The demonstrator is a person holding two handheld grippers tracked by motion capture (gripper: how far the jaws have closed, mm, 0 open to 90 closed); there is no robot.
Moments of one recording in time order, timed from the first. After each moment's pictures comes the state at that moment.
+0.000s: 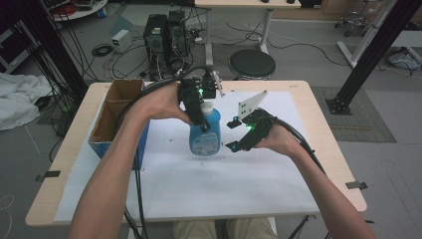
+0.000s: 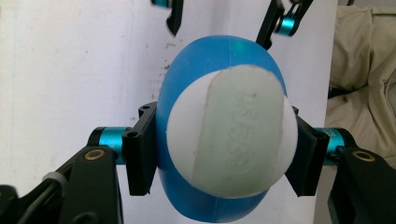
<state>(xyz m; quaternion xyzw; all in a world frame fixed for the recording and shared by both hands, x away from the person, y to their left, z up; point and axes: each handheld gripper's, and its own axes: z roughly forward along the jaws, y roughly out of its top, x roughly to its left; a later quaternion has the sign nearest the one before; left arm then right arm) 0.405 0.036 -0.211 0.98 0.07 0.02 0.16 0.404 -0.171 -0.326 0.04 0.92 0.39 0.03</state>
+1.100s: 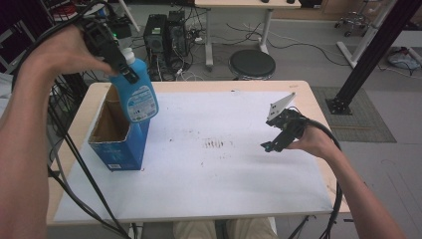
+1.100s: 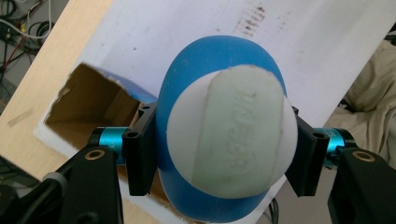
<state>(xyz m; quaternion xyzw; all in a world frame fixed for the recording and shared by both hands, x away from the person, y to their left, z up) 0.423 0.200 -0.103 0.94 0.31 0.06 0.15 0.398 -0.249 -0.324 0.14 0.95 0.26 0.10</state>
